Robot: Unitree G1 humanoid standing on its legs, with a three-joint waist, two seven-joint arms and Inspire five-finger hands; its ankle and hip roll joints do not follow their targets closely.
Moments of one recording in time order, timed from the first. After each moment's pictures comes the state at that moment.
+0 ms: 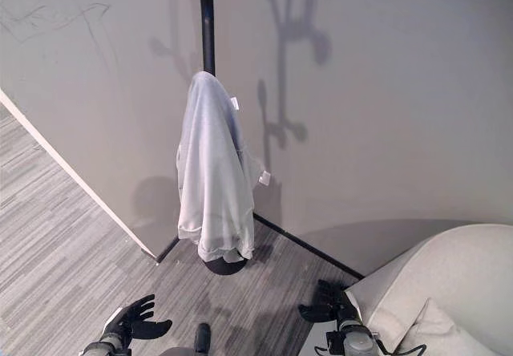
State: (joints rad) left arm 0.23 0.29 -0.08 0.67 -0.22 0.03 -0.03; right arm 0.14 -0.34 0.05 0.66 0.09 0.05 -0.03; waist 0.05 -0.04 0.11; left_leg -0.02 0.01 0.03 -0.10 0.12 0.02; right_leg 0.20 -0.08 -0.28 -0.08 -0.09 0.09
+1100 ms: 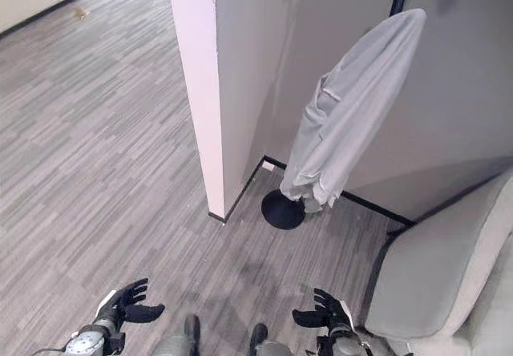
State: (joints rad) left arm 0.18 0.35 -0.11 0.61 -0.21 0.06 -0.02; right arm 0.16 -0.26 0.02 0.76 0.10 0.06 -0.07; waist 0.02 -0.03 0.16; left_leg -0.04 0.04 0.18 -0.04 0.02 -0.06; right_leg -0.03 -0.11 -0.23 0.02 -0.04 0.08
